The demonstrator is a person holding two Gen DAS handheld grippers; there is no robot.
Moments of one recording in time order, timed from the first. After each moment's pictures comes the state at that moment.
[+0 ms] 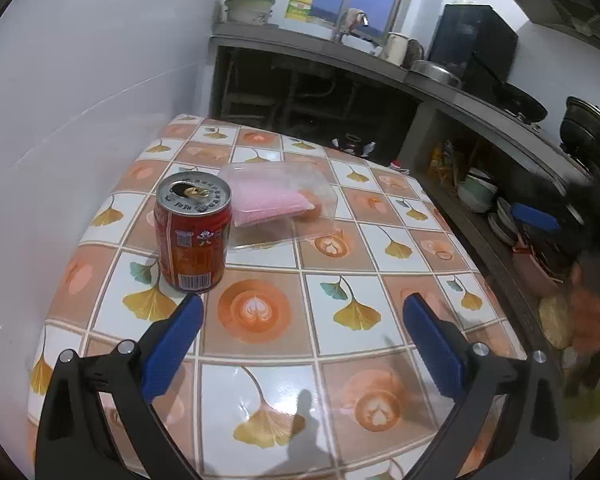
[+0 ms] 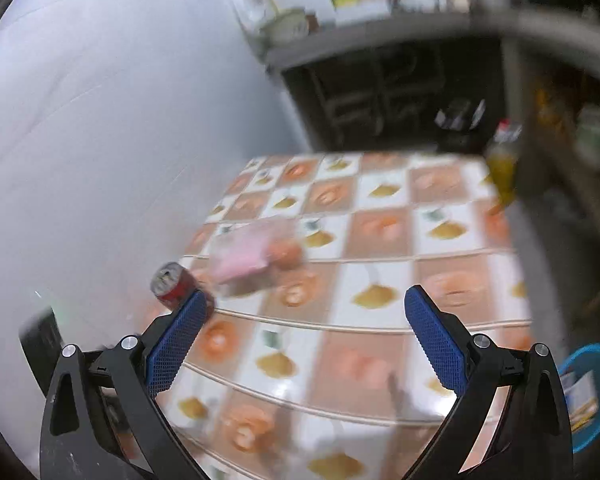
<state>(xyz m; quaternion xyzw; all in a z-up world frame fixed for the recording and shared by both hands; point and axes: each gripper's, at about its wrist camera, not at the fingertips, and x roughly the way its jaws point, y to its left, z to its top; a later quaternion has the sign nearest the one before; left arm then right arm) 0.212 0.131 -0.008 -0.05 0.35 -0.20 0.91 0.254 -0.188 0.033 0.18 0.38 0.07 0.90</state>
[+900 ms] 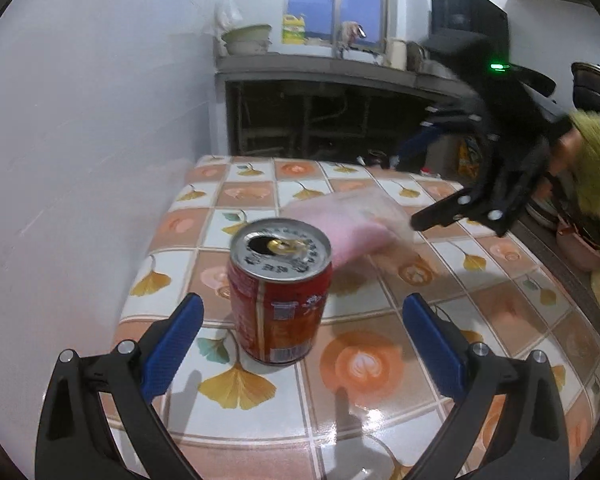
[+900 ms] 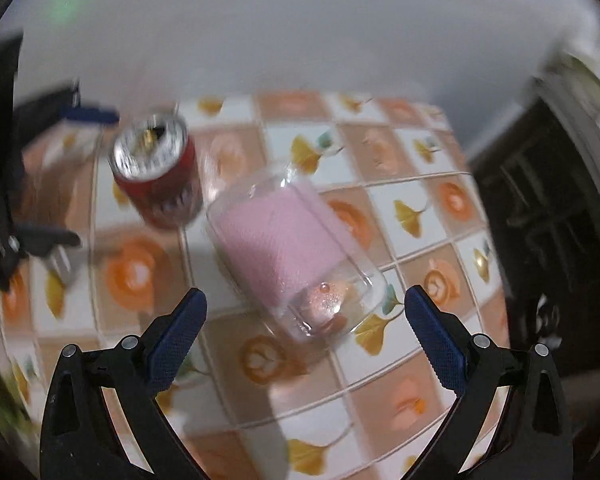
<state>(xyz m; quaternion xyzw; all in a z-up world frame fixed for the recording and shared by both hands) 0.269 0.163 -0.029 0.03 0.30 -0.18 0.94 0.400 -0.028 -0.020 -0.37 0.45 0.34 0.74</state>
